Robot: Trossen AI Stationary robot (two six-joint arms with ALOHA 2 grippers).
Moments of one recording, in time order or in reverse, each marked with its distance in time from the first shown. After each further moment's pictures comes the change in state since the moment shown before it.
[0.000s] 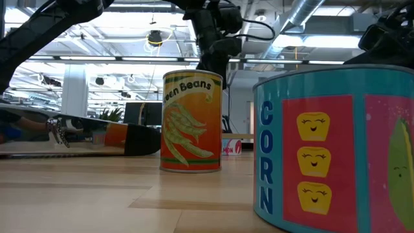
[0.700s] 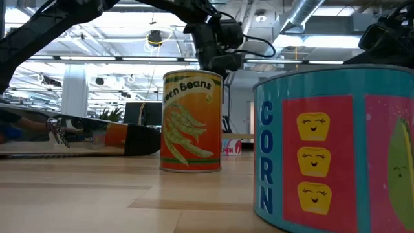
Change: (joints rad) left arm 0.012 0.000 -0.138 0.083 0.013 -0.015; right arm 0.000 0.000 0.000 0.003 0.000 0.001
